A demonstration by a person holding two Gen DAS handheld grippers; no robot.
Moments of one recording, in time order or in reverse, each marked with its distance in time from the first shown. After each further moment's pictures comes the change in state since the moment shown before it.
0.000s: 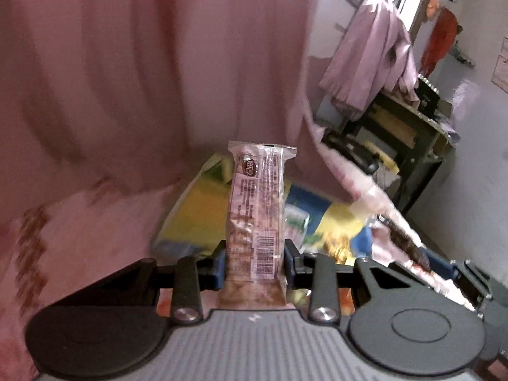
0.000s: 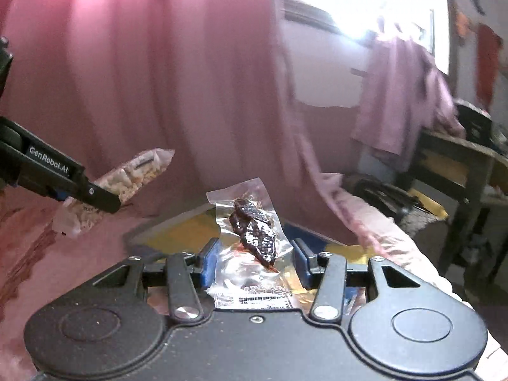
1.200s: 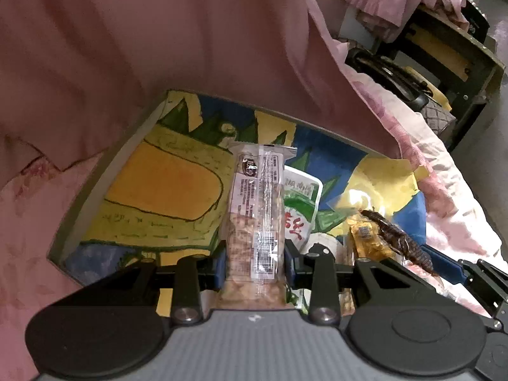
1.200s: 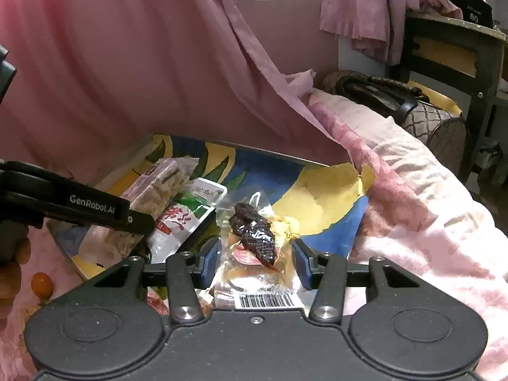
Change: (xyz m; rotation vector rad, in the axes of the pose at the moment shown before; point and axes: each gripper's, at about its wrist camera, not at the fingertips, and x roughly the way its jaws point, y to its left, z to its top) left arm 0.164 -0.052 0.000 0.029 0.284 0.147; right arm 0.128 -0.059 -0.028 0.175 0.320 0.030
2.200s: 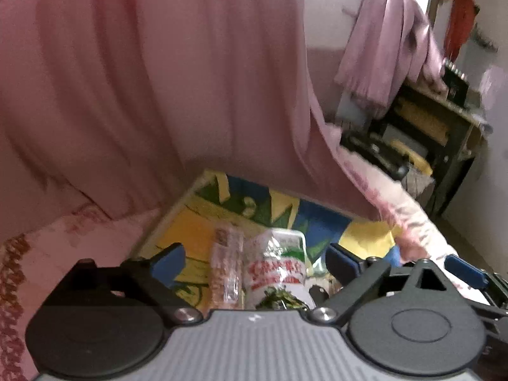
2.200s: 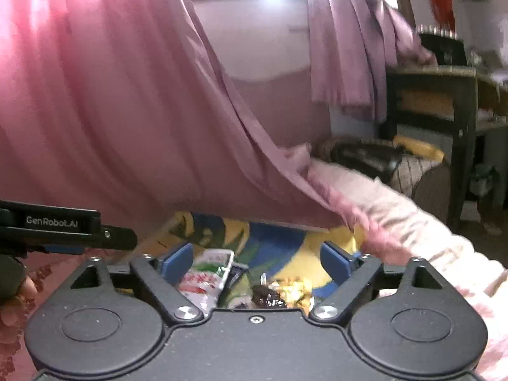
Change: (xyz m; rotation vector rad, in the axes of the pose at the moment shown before) left arm -0.102 0.021 -0.021 -0.022 -0.323 0.005; right arm -0.083 0.014 0.003 0.062 -0.313 0.025
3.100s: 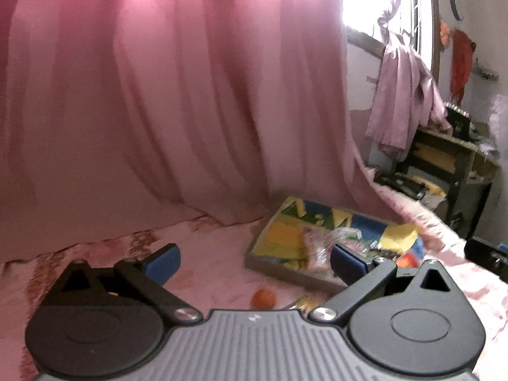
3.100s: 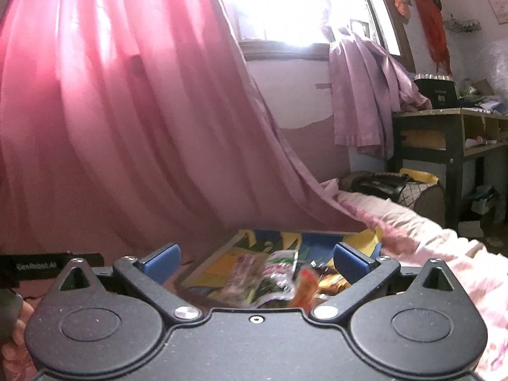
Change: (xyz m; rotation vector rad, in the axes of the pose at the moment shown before) left arm -0.170 0.085 -0.097 0.017 -0.233 0.147; right arm -0.155 0.098 -0.044 0.025 -0.118 0.052
